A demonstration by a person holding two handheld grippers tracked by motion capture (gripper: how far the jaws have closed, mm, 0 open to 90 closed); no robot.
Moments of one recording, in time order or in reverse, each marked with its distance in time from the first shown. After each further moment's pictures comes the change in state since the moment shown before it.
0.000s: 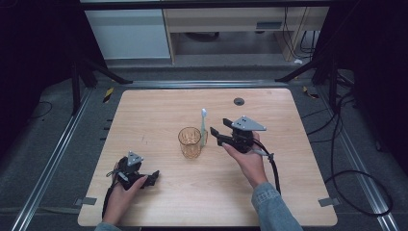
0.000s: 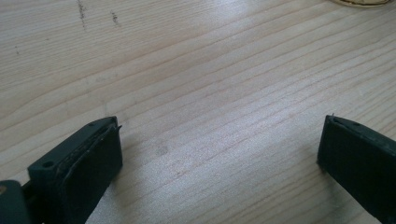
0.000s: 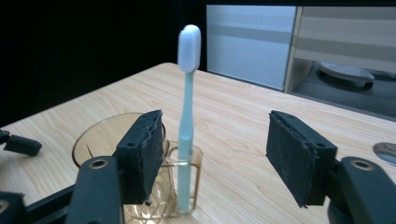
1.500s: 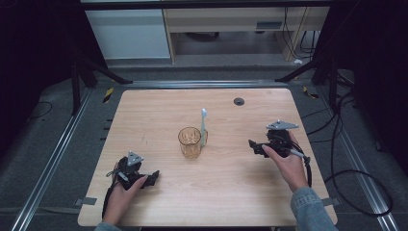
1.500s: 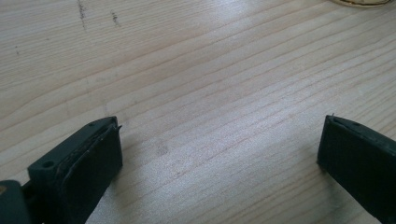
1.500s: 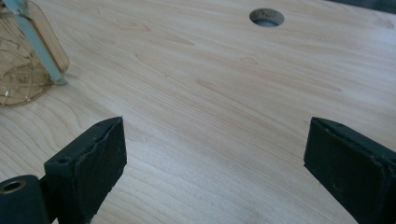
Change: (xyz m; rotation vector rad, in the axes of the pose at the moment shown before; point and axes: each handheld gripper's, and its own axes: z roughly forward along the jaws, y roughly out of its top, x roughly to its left) left arm 0.000 0.000 0.000 0.000 0.000 0.001; right arm -0.088 -0.035 -0.063 0.377 -0.197 0.066
